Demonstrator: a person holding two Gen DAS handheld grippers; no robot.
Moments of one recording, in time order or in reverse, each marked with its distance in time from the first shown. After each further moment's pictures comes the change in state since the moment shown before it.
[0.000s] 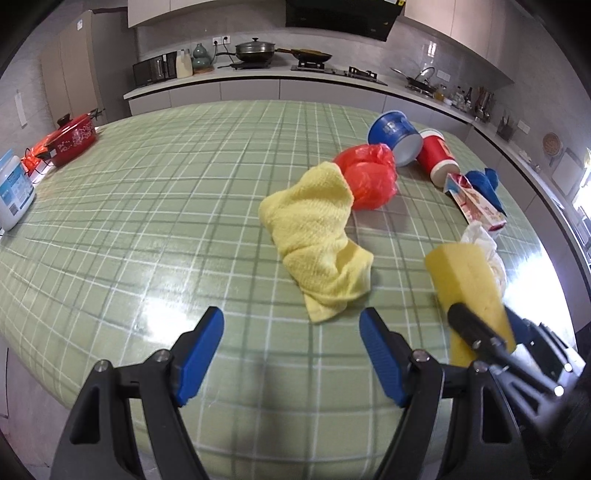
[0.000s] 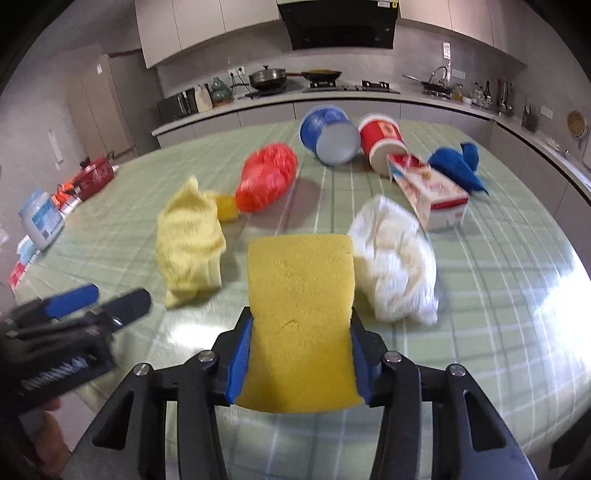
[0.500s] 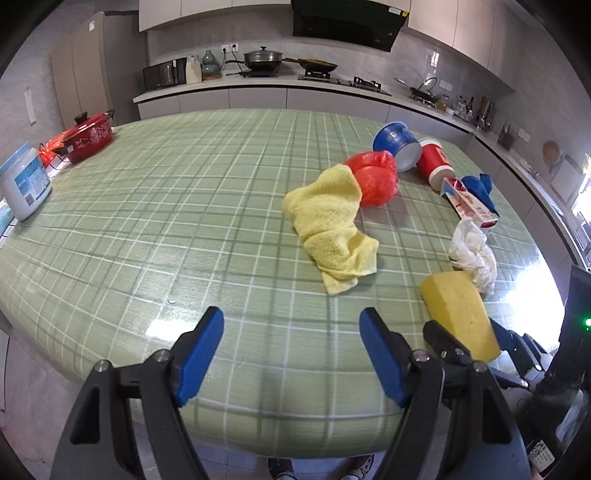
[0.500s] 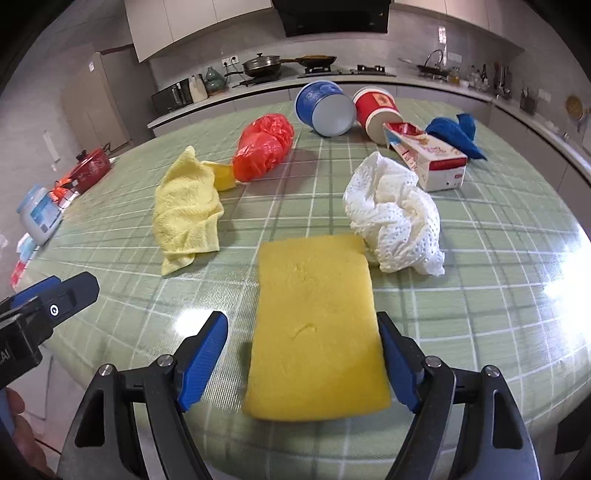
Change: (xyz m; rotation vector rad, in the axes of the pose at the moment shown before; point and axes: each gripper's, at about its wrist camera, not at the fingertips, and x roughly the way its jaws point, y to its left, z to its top) left arm -0.029 0.019 -0.023 -0.014 -0.031 0.000; right arm 0.007 0.004 -0.029 0.022 0.057 -0.023
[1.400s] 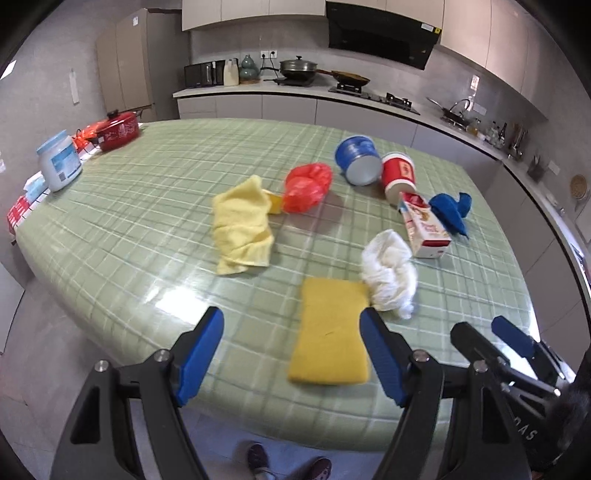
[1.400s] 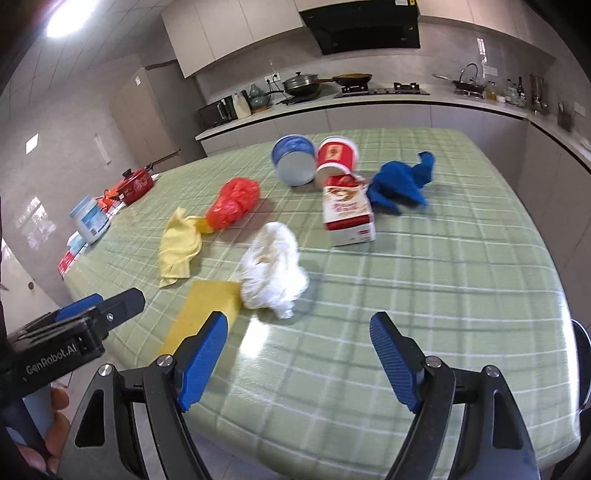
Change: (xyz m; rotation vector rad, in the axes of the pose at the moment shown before) left arm -0.046 -0.131 -0.011 -0.167 -0.044 0.145; right arm -0.069 -0.142 0.038 -0.078 -0.044 0.241
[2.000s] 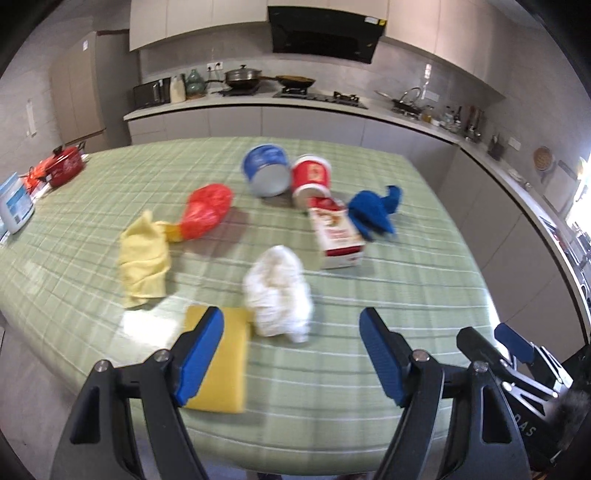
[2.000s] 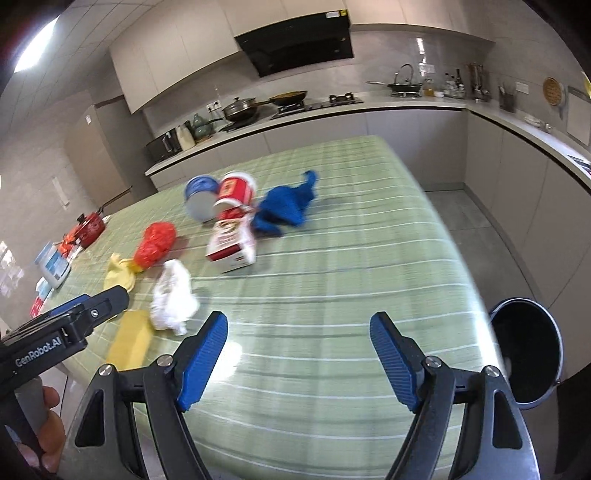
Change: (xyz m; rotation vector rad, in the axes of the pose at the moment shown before) left arm -0.001 -0.098 0.012 0.114 -0.014 -0.111; right arm -0.046 -0.093 0.001 0.133 -0.074 -0.151
